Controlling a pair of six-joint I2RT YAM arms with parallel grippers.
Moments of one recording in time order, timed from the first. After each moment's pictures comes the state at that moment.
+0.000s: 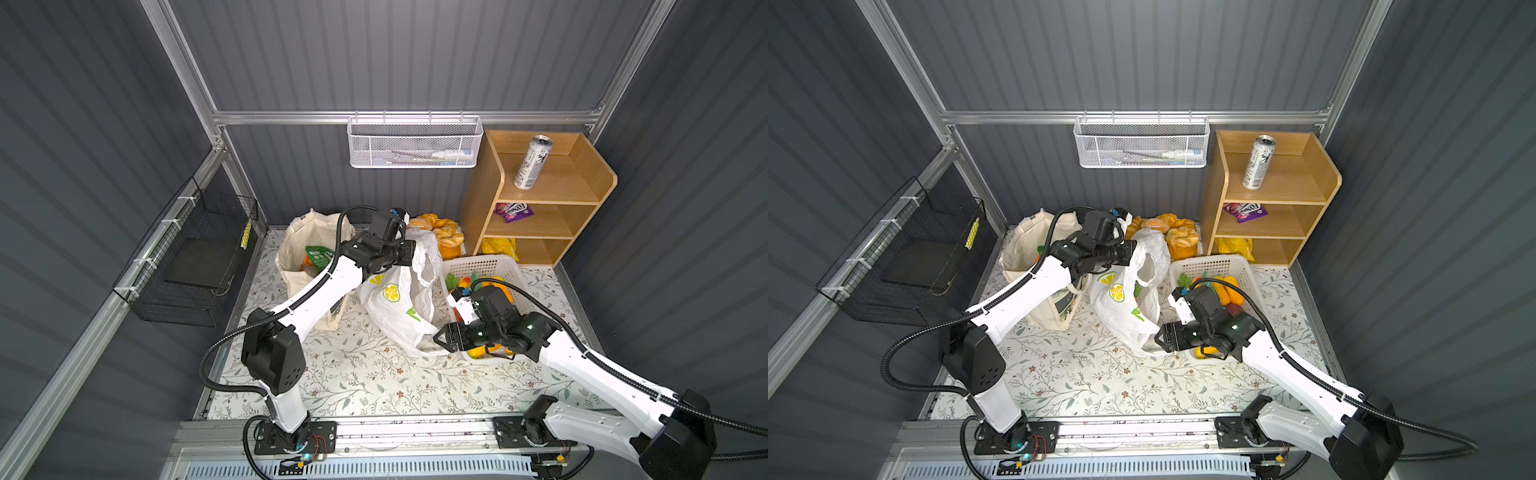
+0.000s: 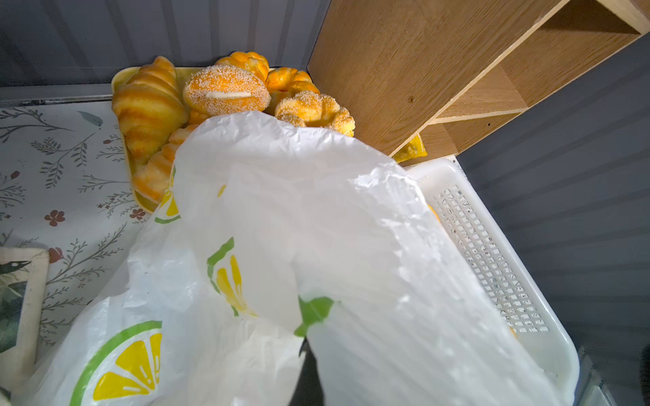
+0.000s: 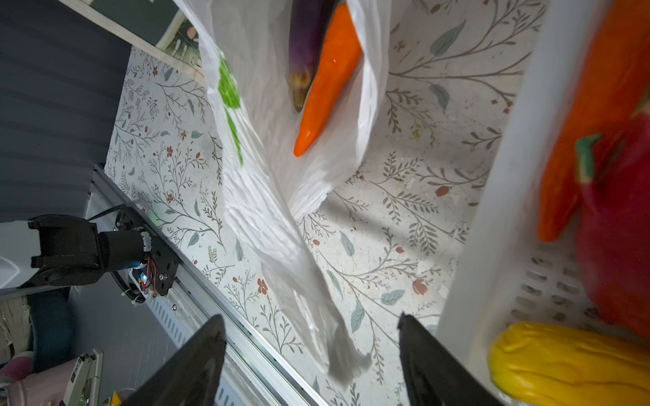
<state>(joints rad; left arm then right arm) -0.64 1.76 1.65 -0.53 0.13 -0.38 0.66 1.08 0.80 -0.62 -0.31 0.45</state>
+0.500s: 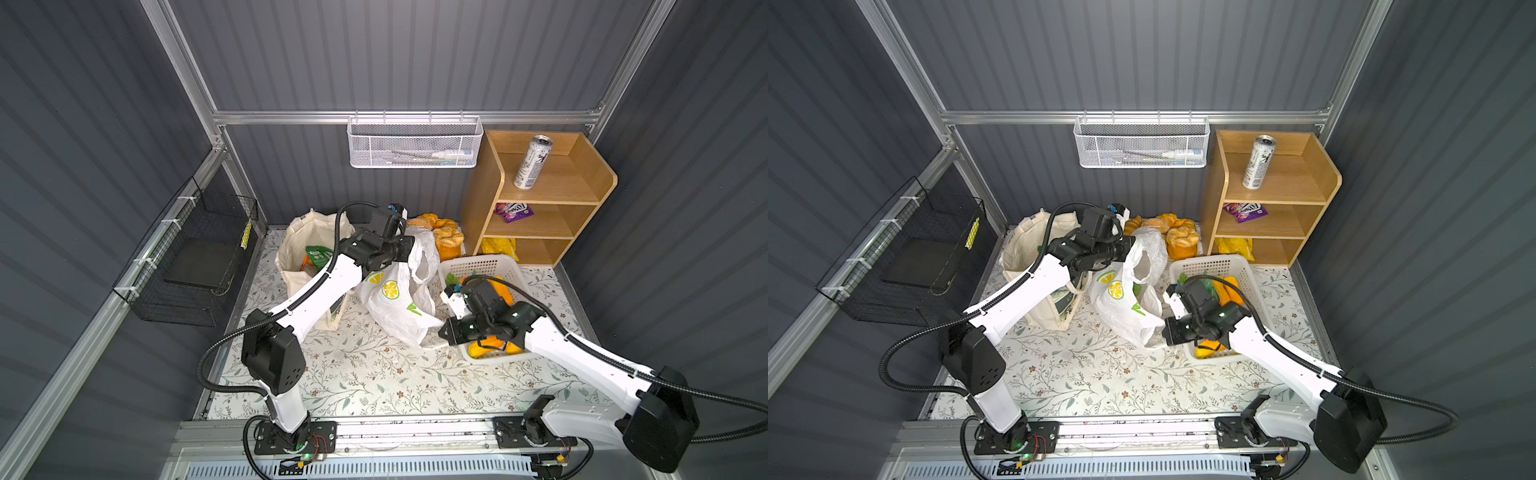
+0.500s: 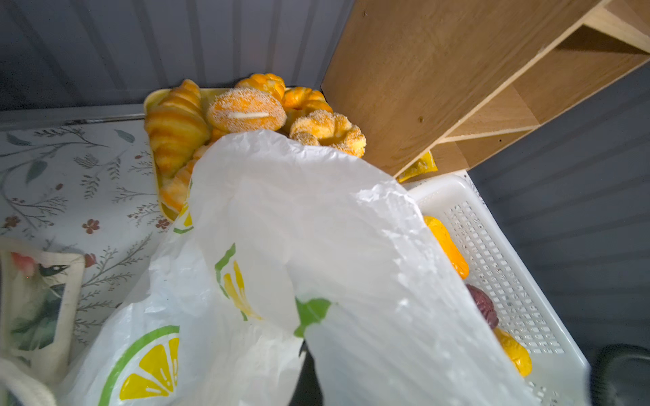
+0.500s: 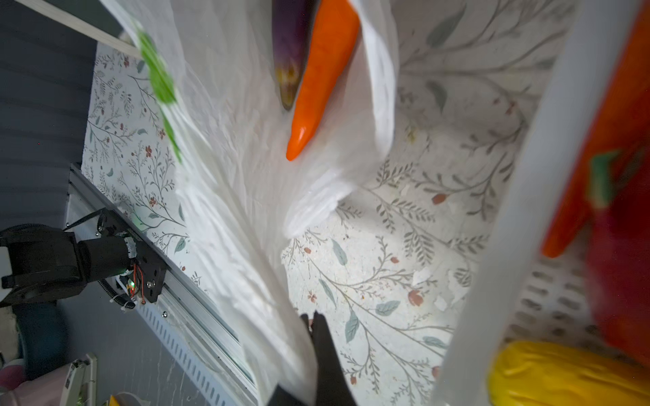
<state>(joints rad) -0.63 1.75 1.69 -0.55 0.05 -0.38 0.63 1.22 0.98 -0.70 -0.28 0.40</state>
